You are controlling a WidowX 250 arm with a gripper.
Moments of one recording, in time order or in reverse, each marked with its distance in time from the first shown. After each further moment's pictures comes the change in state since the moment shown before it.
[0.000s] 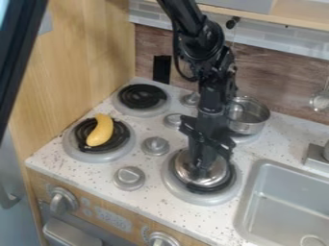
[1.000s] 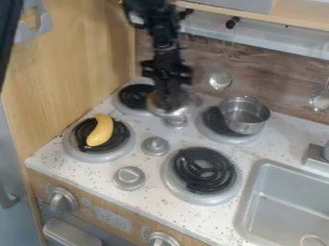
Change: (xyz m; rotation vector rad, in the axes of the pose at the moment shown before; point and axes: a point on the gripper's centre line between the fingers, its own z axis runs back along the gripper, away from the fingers) arm 0.053 0.144 0.043 -0.022 -0.194 0.345
